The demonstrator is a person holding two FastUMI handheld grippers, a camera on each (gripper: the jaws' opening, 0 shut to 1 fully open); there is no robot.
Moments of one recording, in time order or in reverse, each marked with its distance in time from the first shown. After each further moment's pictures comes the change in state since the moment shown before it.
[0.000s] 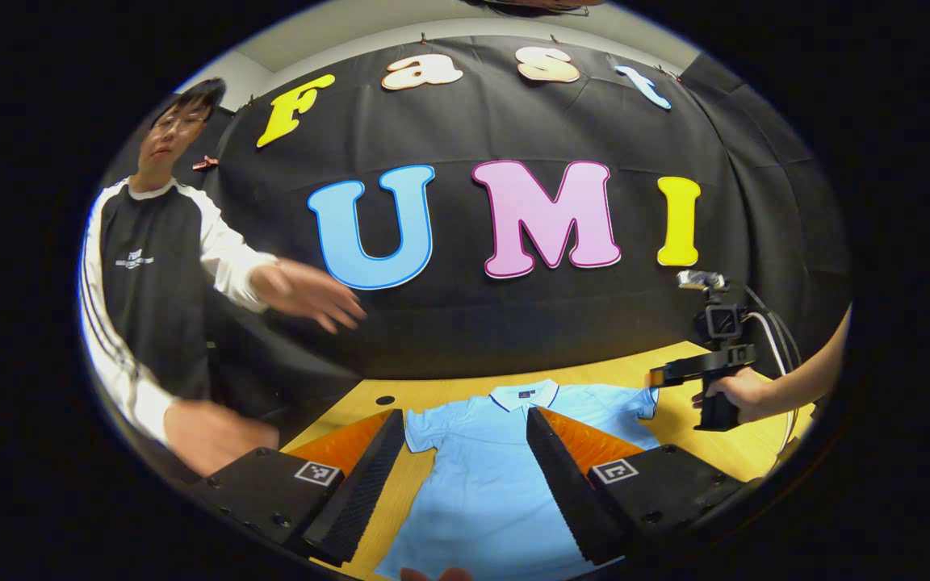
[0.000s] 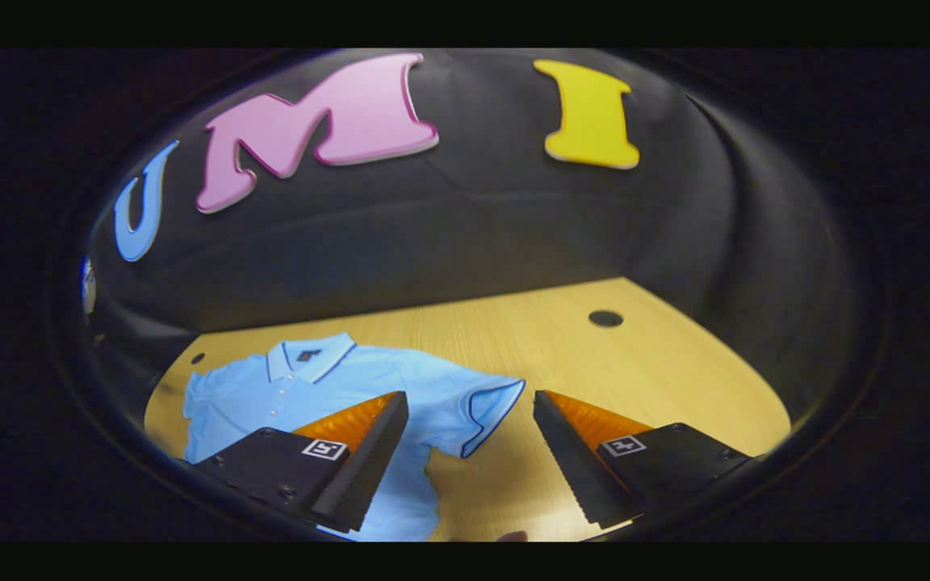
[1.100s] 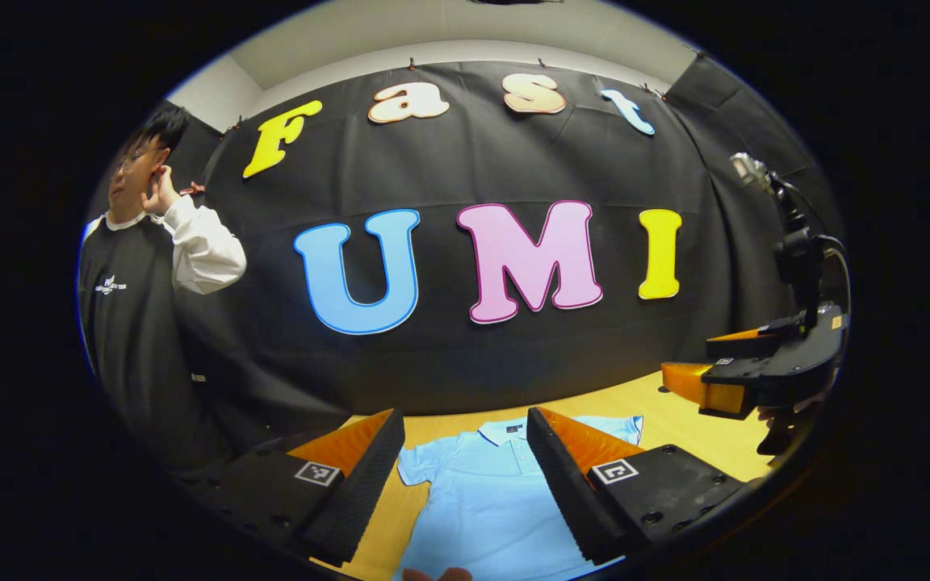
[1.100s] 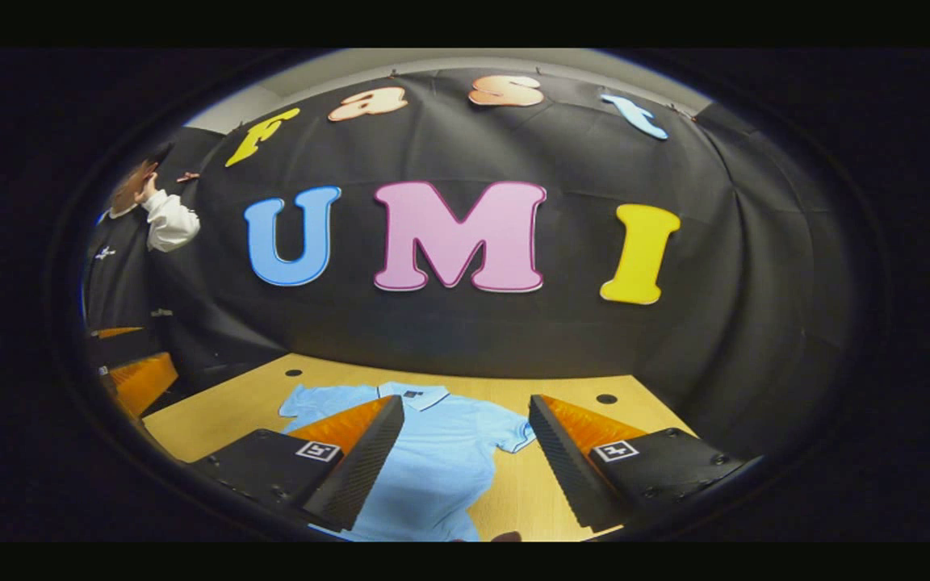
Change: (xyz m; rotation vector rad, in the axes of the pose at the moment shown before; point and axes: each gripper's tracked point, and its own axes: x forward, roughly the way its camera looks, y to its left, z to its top) left arm -0.007 -0.005 0.048 0.025 -0.102 -0.069; right arm -0.177 0.096 0.050 -0.185 -0.207 0.171
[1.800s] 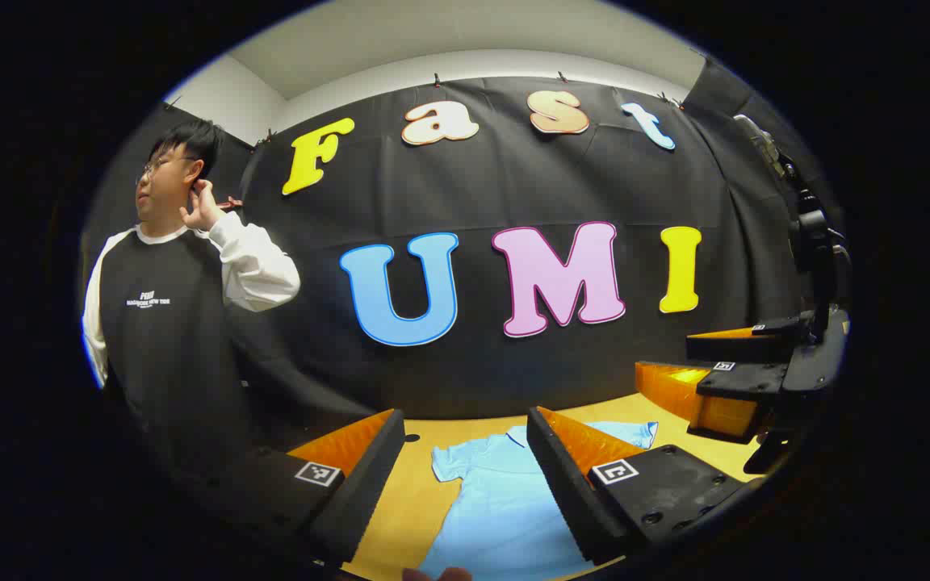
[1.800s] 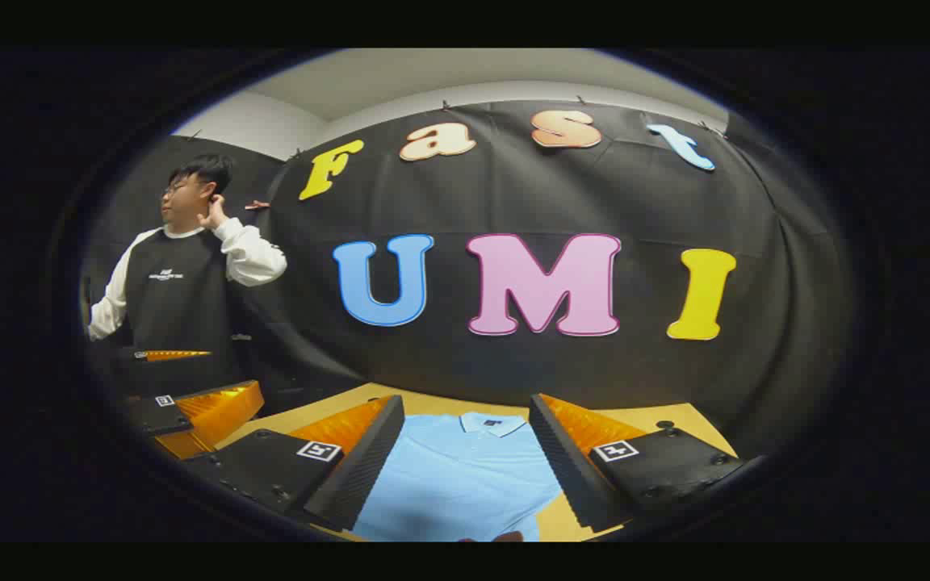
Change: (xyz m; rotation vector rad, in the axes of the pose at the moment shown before) left arm -0.061 0.028 0.033 -0.011 -0.025 0.086; right arm -0.090 0.093 0.072 -0.015 -0.193 0.204
